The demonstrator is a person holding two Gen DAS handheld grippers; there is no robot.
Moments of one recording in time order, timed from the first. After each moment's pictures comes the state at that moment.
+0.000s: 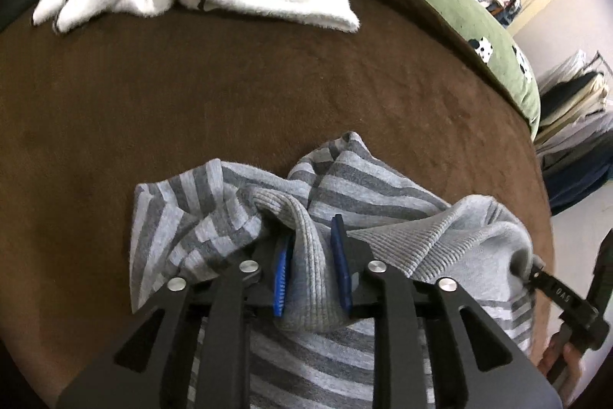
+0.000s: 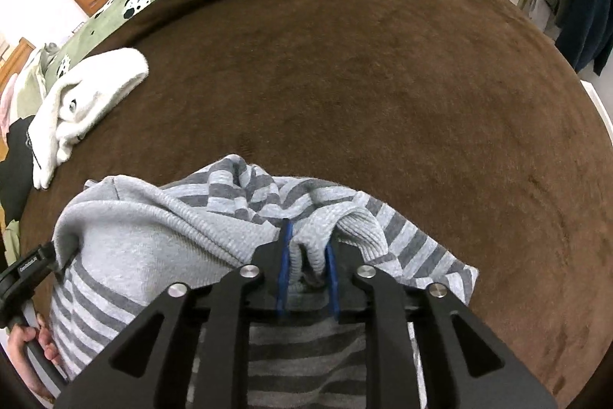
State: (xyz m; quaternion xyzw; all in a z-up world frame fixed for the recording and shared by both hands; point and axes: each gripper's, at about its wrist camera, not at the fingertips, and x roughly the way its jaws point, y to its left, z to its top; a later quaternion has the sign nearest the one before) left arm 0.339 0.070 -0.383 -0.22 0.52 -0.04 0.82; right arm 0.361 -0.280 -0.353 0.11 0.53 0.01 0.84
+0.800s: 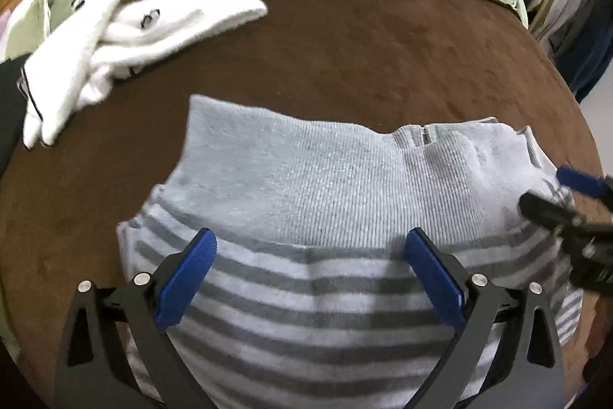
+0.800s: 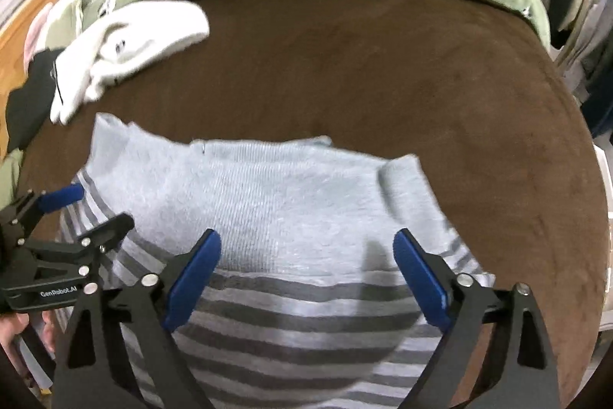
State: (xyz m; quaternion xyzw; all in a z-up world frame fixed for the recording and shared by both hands) left arm 0.342 -0.019 -0.359 0.01 0.56 -0.07 0.83; right arm 0.351 -0.217 -0.333 0.01 0.55 0.07 0.83
